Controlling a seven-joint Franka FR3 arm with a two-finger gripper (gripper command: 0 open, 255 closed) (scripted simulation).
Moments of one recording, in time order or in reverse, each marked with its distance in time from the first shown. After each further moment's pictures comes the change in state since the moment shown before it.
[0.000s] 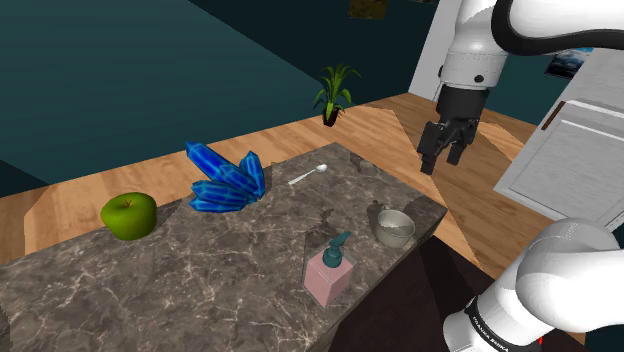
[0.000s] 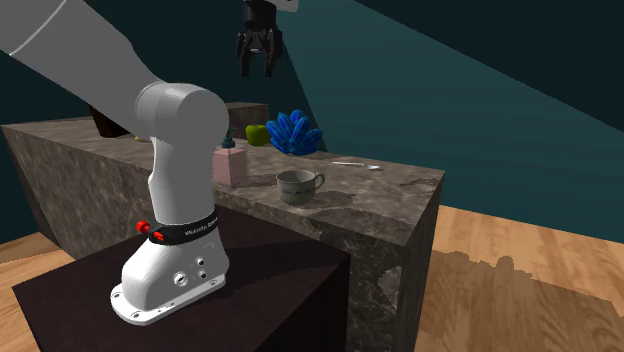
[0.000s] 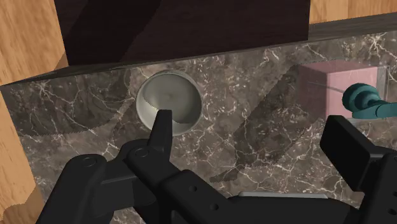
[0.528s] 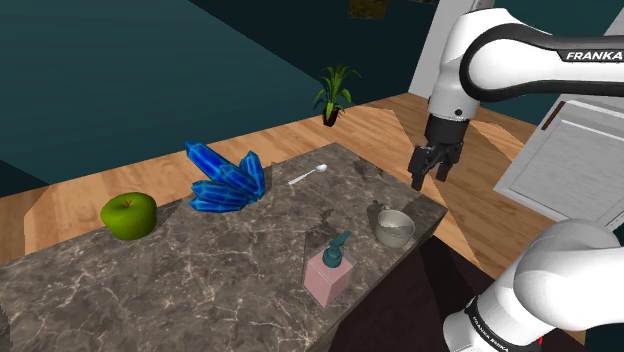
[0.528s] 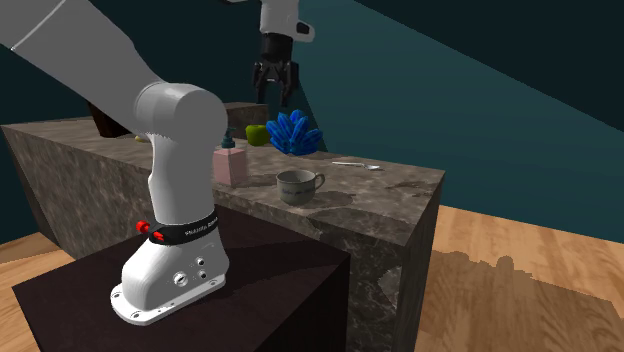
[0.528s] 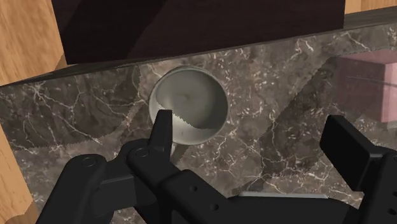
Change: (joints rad) arm -0.036 0.036 -0.054 -0.158 -0.043 0.187 -0.058
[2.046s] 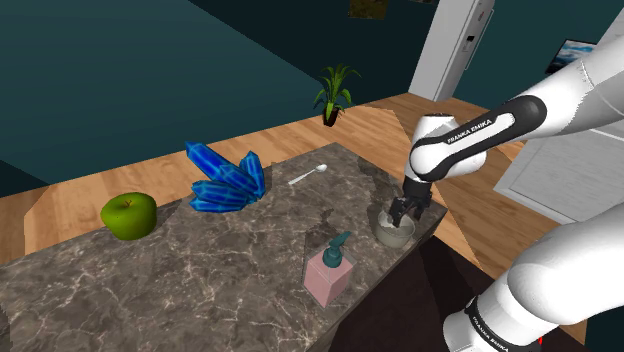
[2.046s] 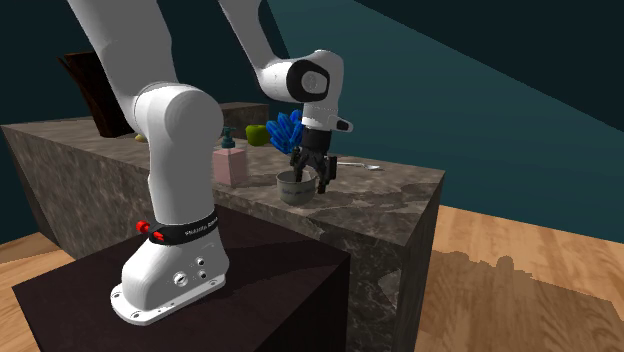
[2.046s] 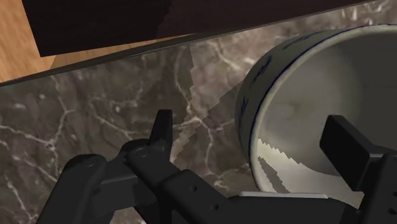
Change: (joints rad) arm -0.103 0.511 -0.168 -0.228 -0.085 0.731 -0.164
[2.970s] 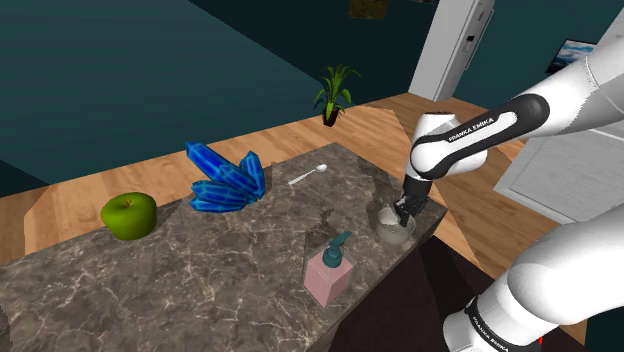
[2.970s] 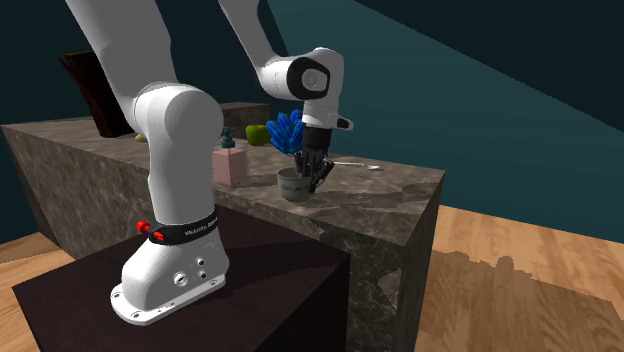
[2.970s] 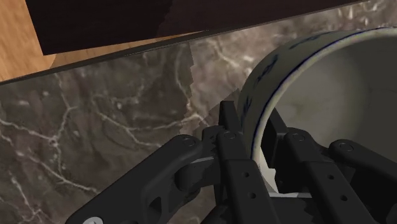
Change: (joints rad) arm -0.001 -0.013 0.001 0.006 -0.001 -0.018 0.002
